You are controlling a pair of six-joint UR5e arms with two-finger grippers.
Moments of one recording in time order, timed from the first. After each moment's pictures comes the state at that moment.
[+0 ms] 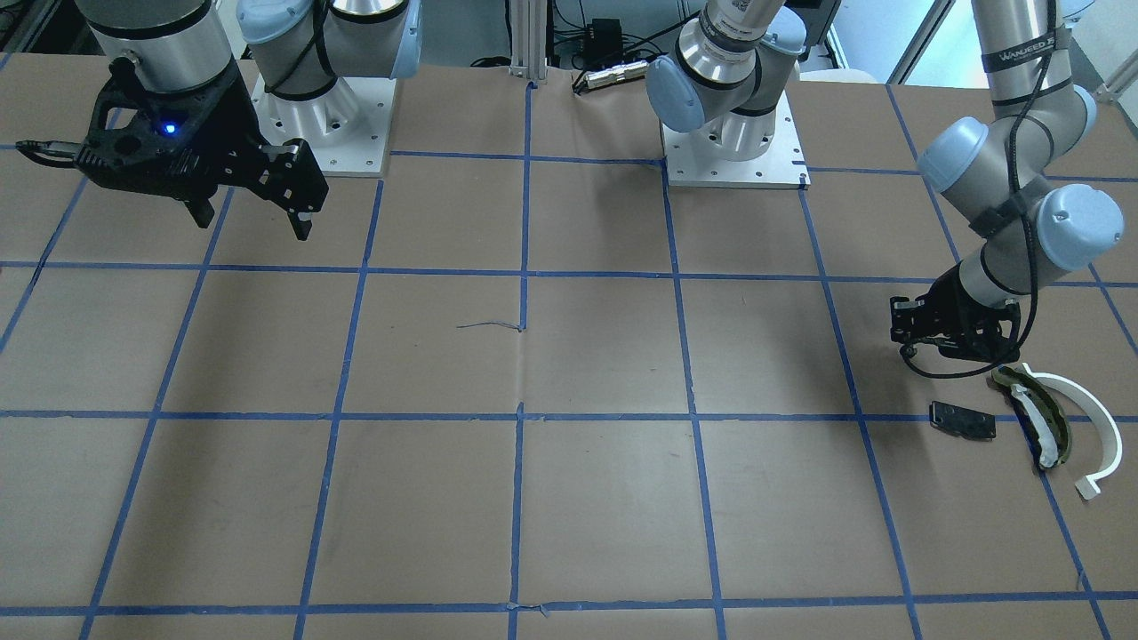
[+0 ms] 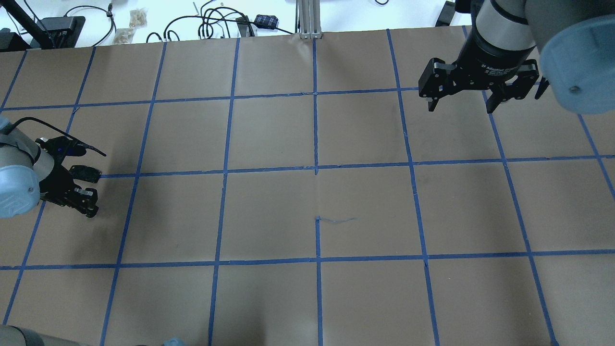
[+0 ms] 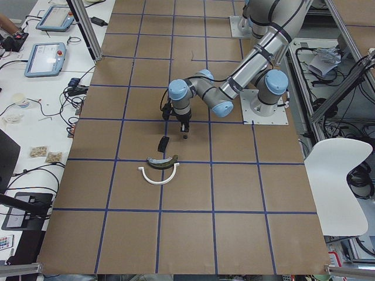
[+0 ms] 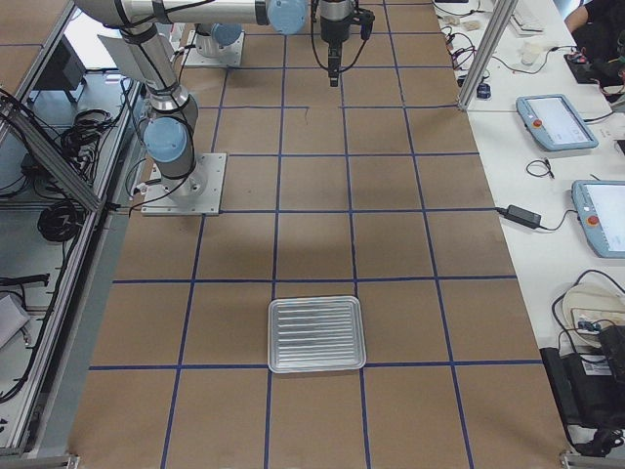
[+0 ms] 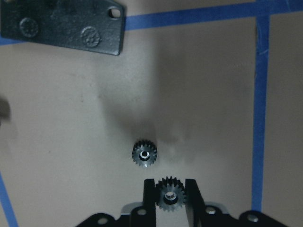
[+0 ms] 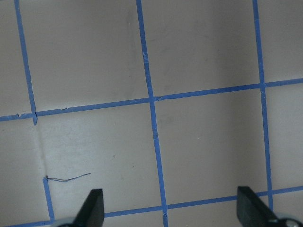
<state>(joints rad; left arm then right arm) -0.97 -1.82 -2.05 -0.95 1.65 0.72 1.58 -1.61 1.62 -1.65 -1.60 0.12</state>
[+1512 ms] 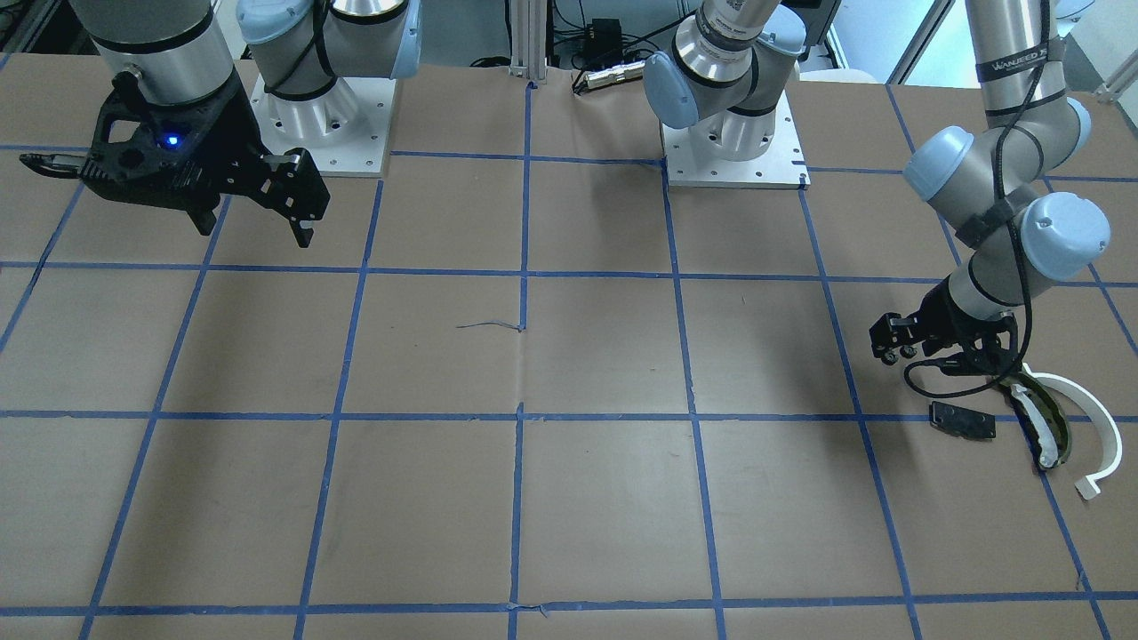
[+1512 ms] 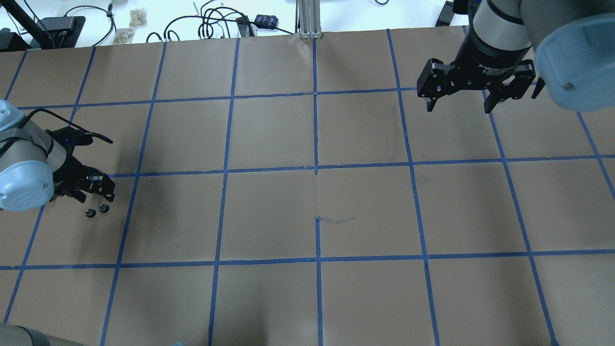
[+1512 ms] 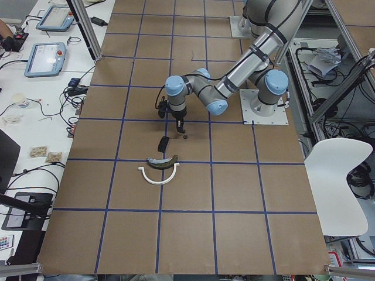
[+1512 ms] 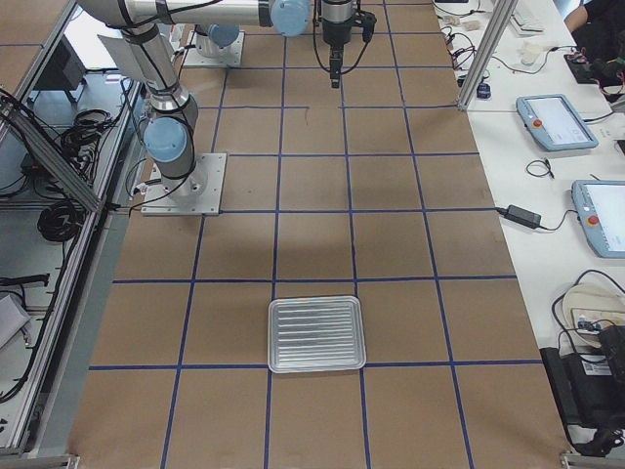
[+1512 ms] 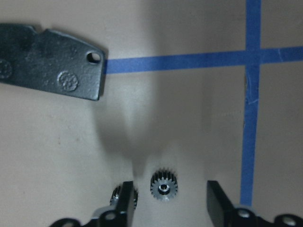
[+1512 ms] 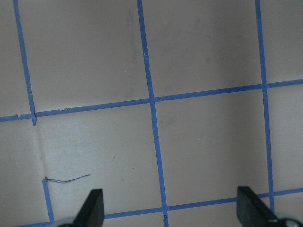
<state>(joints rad) -1.03 -1.81 -2.02 -0.95 1.63 0.49 1.58 -1.59 1.62 -1.66 -1.60 0.12</state>
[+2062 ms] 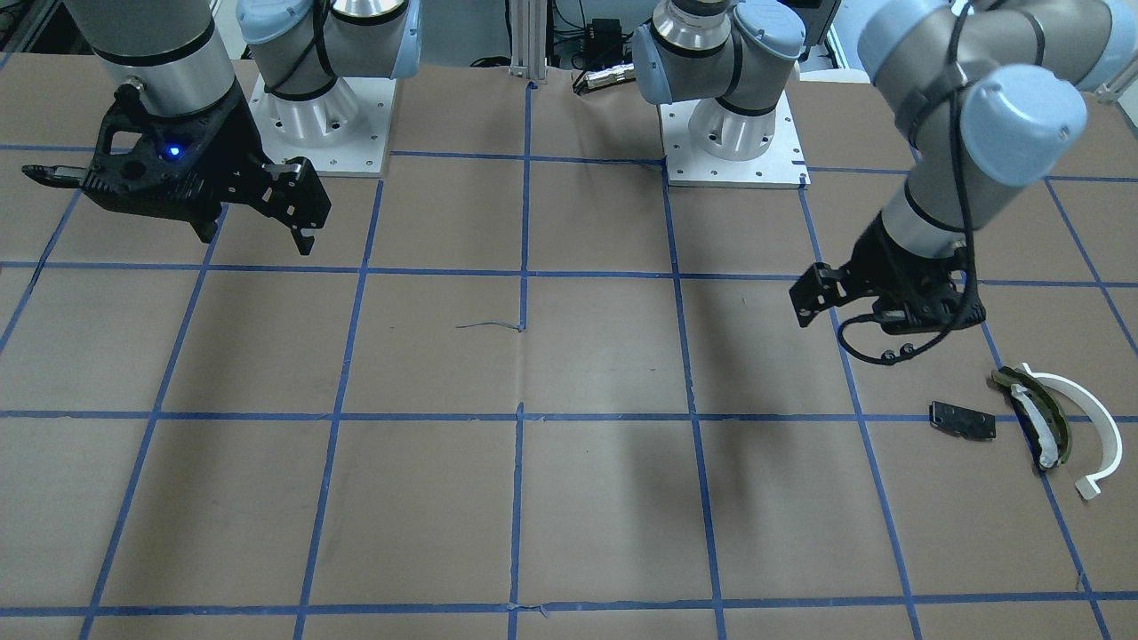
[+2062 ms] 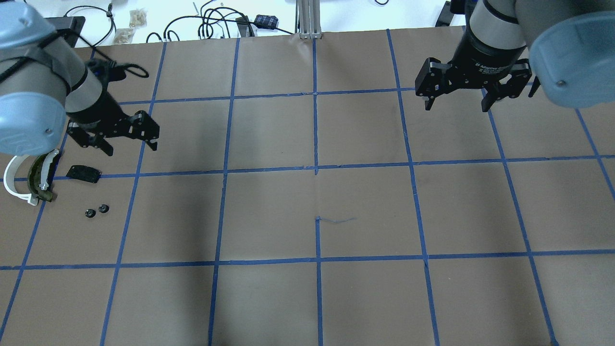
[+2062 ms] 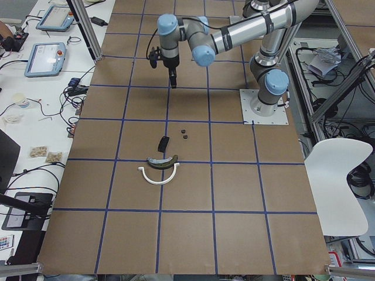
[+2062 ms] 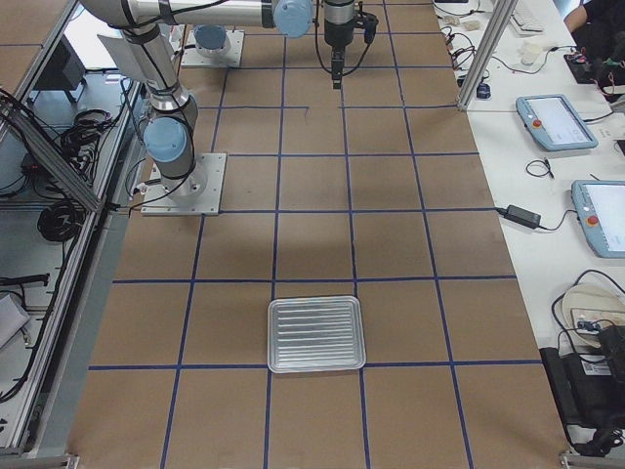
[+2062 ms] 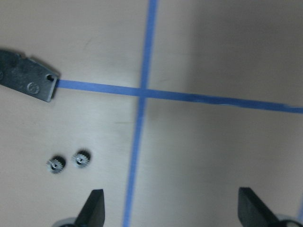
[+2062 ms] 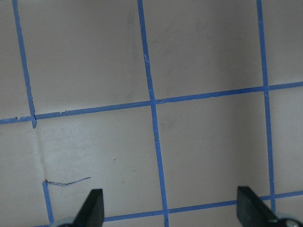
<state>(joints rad) -1.43 -1.63 -1.74 -1.36 1.59 0.08 1.58 -1.58 1.61 -1.66 -1.60 0.12</state>
